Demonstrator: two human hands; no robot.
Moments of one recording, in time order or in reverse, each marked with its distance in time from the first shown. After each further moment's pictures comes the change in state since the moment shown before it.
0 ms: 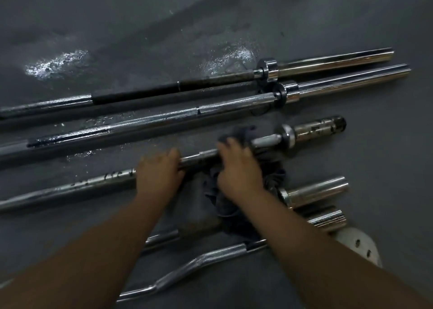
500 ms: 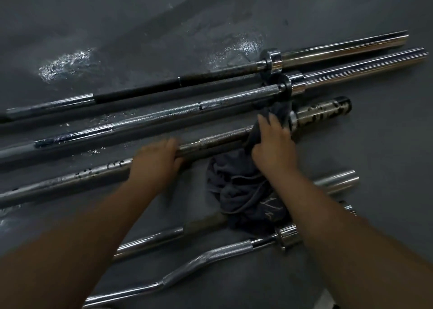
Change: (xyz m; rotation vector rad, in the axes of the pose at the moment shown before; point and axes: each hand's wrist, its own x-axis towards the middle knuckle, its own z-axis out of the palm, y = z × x) left_hand 0.019 -0.020 -0.010 -0.106 0.030 0.120; right_hand 0.029 0.049 -0.023 0.042 0.109 0.266
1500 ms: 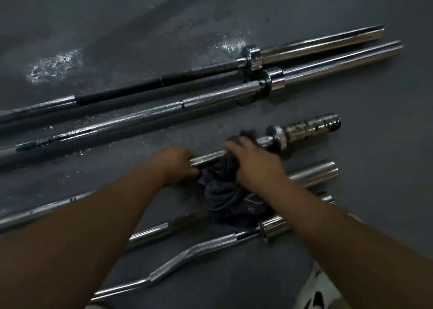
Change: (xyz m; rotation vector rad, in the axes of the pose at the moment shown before) left_hand 0.024 0.063 -0.012 -0.130 -0.582 -0.041; right_hand -0.037 0.022 -0.014 -0.134 -0.239 -0.266
